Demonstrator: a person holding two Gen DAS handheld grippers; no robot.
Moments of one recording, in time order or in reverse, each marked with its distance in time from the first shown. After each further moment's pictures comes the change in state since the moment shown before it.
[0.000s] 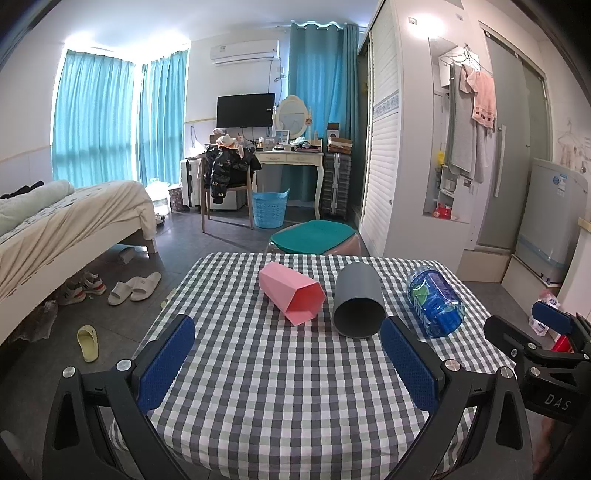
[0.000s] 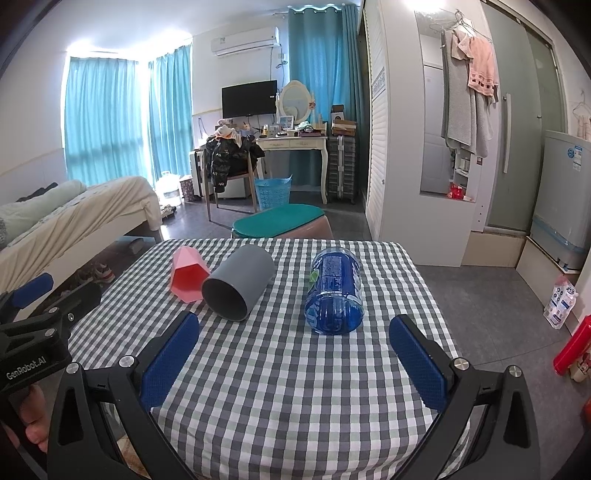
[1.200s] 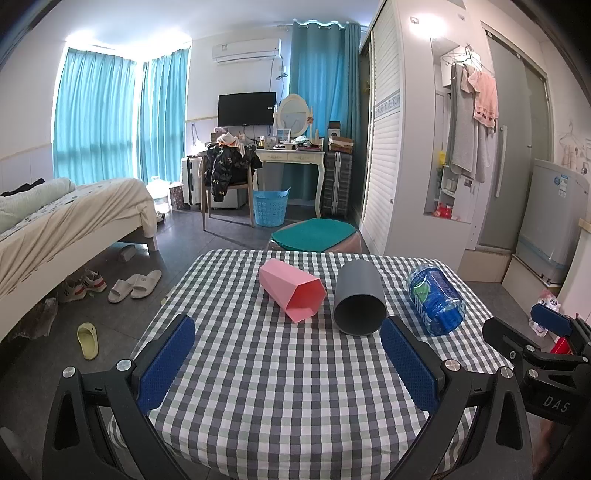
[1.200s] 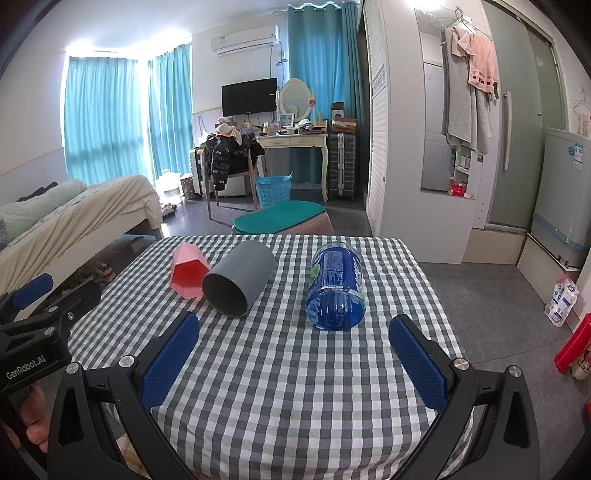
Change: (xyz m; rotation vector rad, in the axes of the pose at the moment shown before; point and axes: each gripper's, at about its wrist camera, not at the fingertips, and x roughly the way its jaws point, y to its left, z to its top) left arm 0.001 0.000 -0.001 0.000 0.000 -0.001; right arm 0.002 0.002 -0.005 0.003 0.002 0.003
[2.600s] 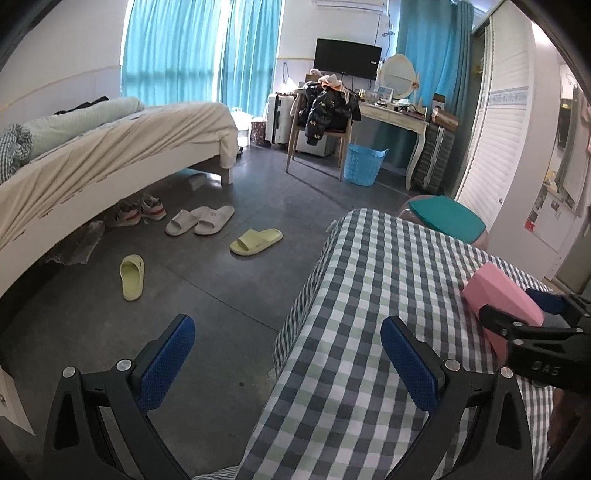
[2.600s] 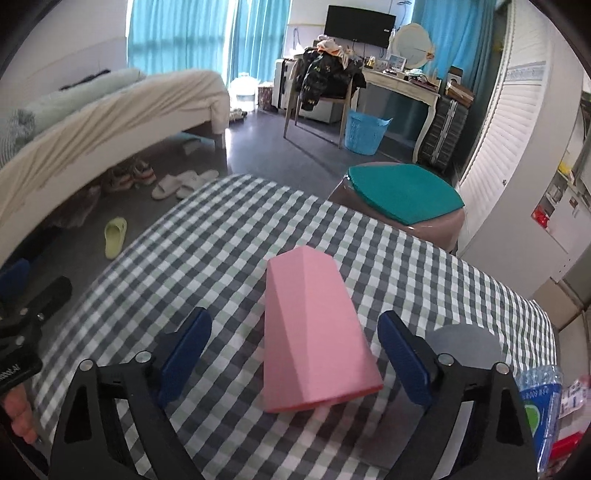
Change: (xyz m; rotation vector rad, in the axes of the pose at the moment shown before) left arm 0.143 0.196 -0.011 -0.255 0.223 0.238; right arm 0.246 0.194 0.048 -0.354 0.339 0.182
